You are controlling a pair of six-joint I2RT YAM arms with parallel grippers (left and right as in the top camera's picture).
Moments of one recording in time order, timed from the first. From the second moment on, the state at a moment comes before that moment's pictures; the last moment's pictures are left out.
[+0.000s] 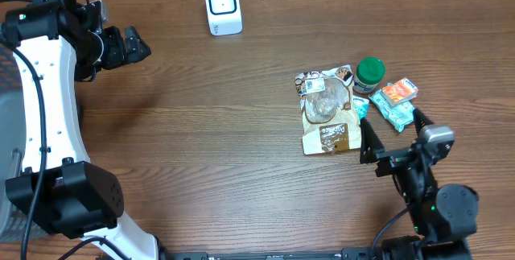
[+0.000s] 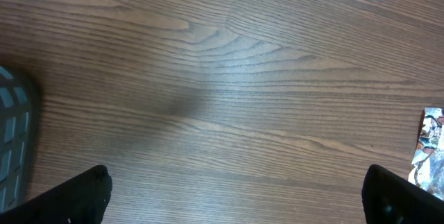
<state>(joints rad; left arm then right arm) 0.23 1.87 1.94 -1.31 0.20 -0.07 0.12 0.27 0.36 -0.13 -0.08 0.10</state>
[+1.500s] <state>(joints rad) 0.22 1.87 1.94 -1.31 0.20 -0.07 0.11 0.01 0.02 -0.03 -0.08 0.18</state>
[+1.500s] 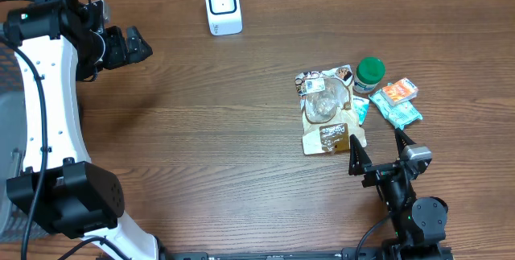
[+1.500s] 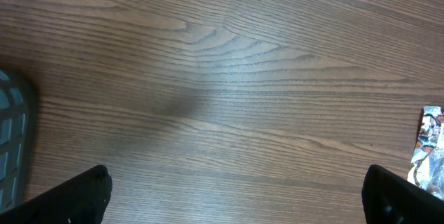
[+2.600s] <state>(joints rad) 0.02 0.58 0.55 -0.11 0.18 0.08 0.11 0.01 0.02 -0.03 -0.08 0.18</state>
